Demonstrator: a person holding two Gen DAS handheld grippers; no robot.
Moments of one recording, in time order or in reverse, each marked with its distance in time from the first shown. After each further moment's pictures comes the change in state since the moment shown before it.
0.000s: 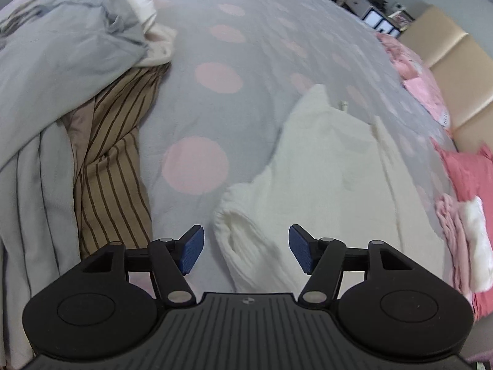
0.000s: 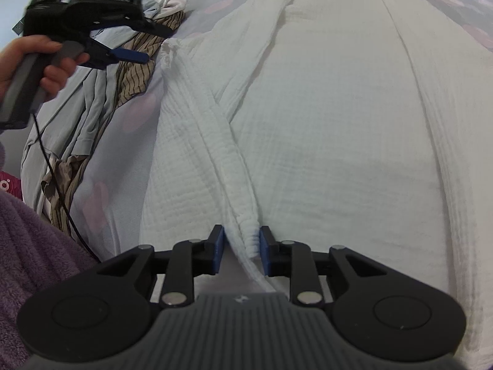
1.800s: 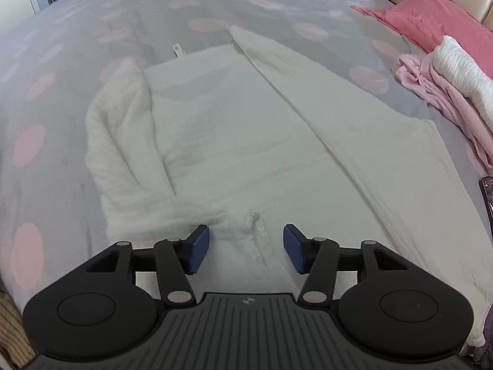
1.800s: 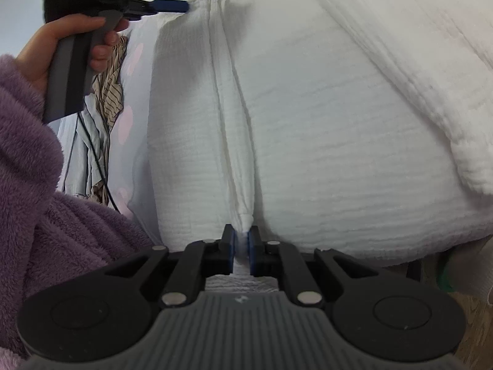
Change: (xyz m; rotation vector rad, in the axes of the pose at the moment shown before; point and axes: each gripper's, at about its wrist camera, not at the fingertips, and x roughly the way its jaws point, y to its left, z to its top) left arm 0.075 -0.188 -0.048 0.644 0.072 0.039; right arm -0.031 -0.049 -0.072 0.467 0.082 0.149
